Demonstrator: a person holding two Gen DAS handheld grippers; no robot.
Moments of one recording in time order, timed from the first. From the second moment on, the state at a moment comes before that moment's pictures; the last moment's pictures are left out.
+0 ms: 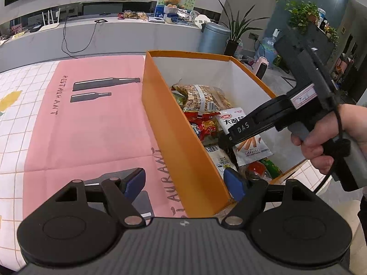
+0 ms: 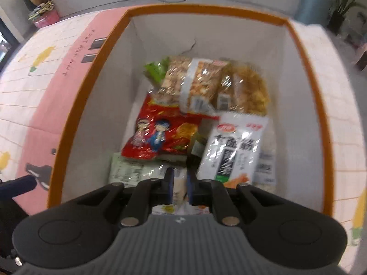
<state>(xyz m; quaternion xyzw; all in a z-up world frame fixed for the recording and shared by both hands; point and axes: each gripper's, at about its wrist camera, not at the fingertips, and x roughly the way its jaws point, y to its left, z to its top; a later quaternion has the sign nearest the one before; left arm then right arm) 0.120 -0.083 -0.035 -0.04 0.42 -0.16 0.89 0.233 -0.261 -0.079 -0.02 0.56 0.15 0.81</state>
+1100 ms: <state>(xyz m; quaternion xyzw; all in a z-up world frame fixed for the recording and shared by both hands) 0.057 -0.084 0.057 -0.01 0.37 -0.10 0.92 0.042 -0.286 0.071 0.02 0.28 -0.04 0.96</state>
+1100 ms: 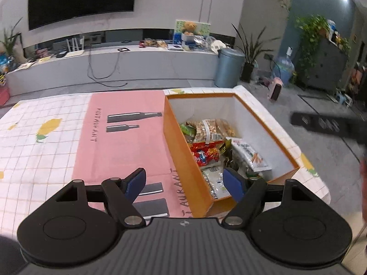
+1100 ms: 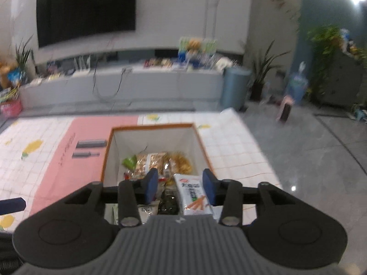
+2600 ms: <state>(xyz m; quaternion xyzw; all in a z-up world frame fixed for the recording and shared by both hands) 0.006 -0.103 0.068 0.00 0.39 -0.12 0.91 -0.048 -0.245 0.031 0.07 0.34 -0.01 0.94</state>
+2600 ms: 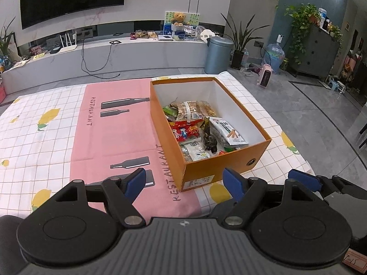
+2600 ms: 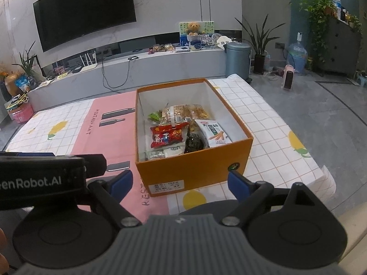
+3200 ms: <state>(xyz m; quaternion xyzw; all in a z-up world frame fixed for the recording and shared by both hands) 0.007 -0.099 0.065 0.01 0.39 -0.11 0.91 -0.044 -0.243 0.025 0.07 0.34 -0.01 0.94</state>
